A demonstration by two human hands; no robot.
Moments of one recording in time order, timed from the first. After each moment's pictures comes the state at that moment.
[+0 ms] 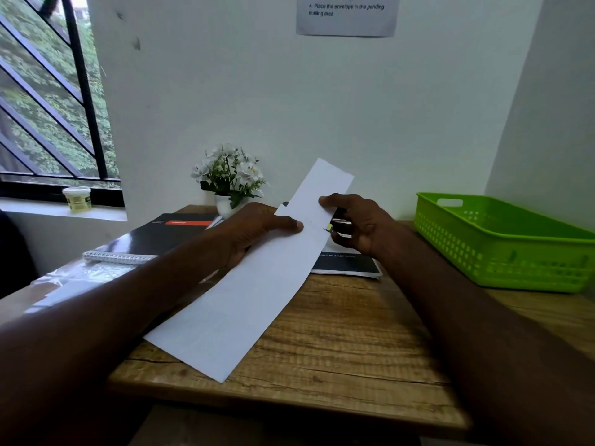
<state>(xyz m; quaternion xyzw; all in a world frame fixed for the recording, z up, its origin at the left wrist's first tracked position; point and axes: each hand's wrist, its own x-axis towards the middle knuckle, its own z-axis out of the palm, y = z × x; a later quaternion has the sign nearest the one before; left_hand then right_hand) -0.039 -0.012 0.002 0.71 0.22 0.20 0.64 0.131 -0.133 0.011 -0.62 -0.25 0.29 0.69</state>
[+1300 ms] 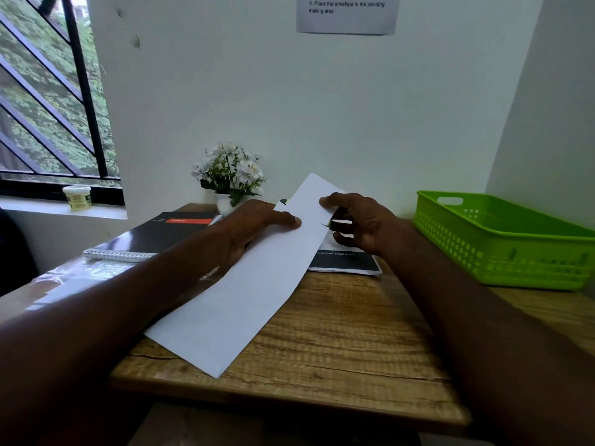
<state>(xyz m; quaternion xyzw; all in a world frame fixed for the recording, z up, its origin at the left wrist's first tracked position) -0.045 -0.022 0.007 0.69 0.22 0.22 0.65 0.138 -0.135 0.010 -0.63 -0.28 0.30 0.66</state>
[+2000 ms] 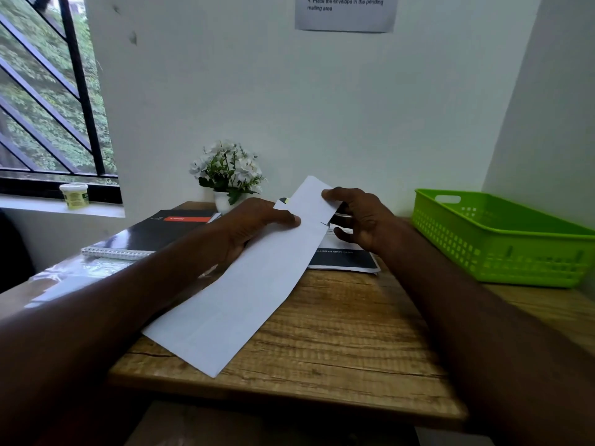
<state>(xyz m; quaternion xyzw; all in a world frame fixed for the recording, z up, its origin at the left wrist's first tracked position) -0.042 -0.017 0.004 0.70 0.22 0.21 0.64 0.138 -0.134 0.009 -0.63 -0.27 0.27 0.68</state>
